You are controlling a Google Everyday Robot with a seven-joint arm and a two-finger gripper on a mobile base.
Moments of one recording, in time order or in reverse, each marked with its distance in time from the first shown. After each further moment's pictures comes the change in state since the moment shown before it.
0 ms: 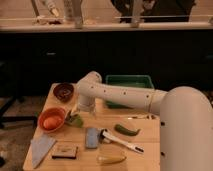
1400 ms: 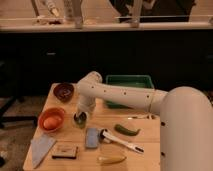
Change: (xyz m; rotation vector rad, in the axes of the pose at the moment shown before) arm 0.000 0.001 0.000 0.000 0.000 0.002
